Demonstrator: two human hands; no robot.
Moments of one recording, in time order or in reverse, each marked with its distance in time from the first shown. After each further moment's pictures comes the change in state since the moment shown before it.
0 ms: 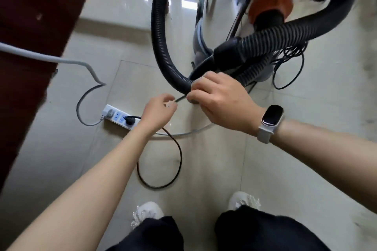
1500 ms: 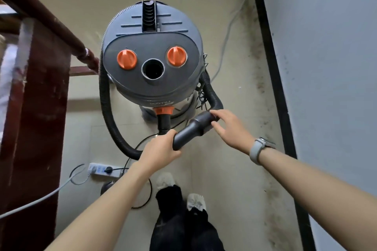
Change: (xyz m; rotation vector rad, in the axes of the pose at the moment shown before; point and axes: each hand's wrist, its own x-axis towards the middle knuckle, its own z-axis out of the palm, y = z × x) left_hand -0.108 0.371 -0.058 0.528 -0.376 0.319; right_hand -0.057 0.146 -0.337 0.540 -0.214 1.133
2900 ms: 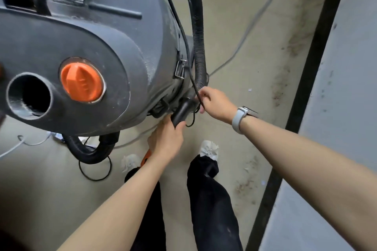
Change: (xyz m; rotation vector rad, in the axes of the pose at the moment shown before) left_hand 0.245 0.113 0.071 -0.345 0.057 -0.716; right_hand 0.262 0.158 -0.026 0.064 -0.544 0.157
